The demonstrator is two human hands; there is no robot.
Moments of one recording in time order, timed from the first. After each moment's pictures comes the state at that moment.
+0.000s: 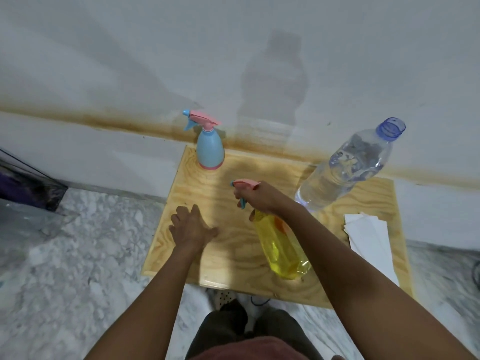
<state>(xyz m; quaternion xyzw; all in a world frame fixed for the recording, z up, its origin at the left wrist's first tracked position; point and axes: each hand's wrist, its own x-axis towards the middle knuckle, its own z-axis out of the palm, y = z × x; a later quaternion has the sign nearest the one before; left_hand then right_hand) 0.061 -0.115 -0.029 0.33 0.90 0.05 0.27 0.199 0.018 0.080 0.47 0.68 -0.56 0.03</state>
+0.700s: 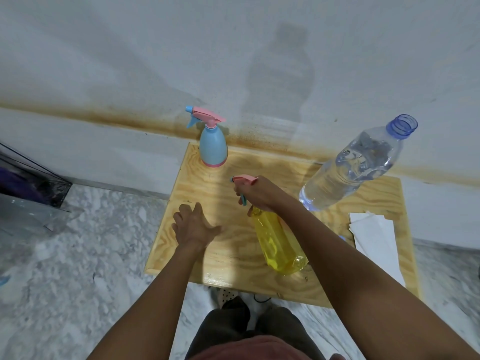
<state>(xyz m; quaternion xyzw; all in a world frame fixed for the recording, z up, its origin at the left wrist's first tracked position) 0.060 -0.118 -0.036 0.33 0.90 0.07 0.26 0.186 0.022 0.071 0.47 0.71 -0.53 0.04</state>
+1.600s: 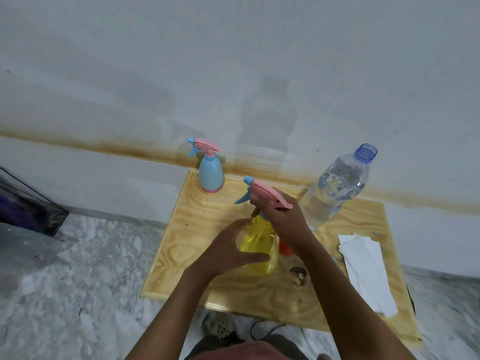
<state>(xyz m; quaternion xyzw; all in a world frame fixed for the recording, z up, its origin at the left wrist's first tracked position) 0.115 -0.115 0.056 0.50 0.65 0.35 0.44 0.246 -0.024 0.140 0.37 0.66 -0.58 -0.31</state>
